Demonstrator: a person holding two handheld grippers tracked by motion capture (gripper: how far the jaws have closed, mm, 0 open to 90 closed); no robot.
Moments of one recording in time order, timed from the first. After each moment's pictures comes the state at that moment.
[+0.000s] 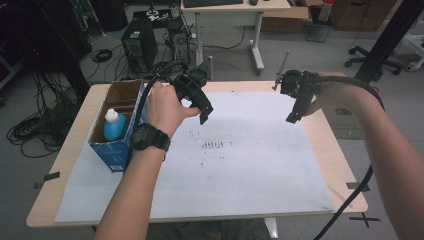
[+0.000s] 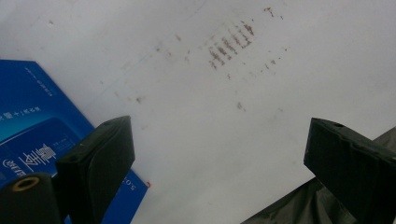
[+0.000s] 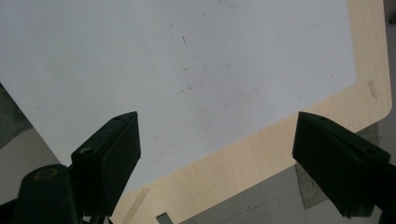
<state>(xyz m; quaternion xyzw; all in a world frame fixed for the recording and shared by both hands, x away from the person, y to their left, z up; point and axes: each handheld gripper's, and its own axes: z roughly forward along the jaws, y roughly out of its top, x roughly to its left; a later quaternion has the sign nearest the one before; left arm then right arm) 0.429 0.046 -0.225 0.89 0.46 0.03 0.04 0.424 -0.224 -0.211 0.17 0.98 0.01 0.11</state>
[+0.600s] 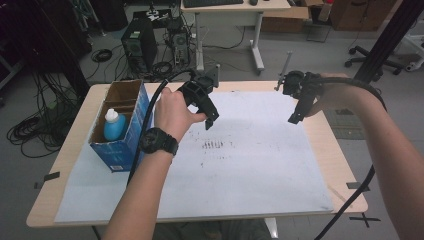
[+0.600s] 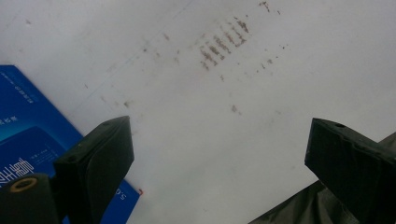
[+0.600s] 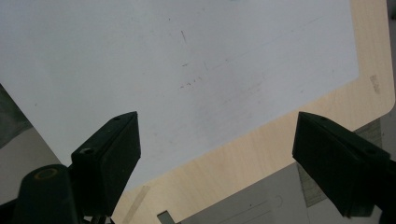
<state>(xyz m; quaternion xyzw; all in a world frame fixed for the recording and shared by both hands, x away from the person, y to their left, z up) 0.432 0.033 -0.244 0.89 0.45 0.02 0.03 0.424 -0.229 -0.214 0.18 0.98 0.01 0.10</state>
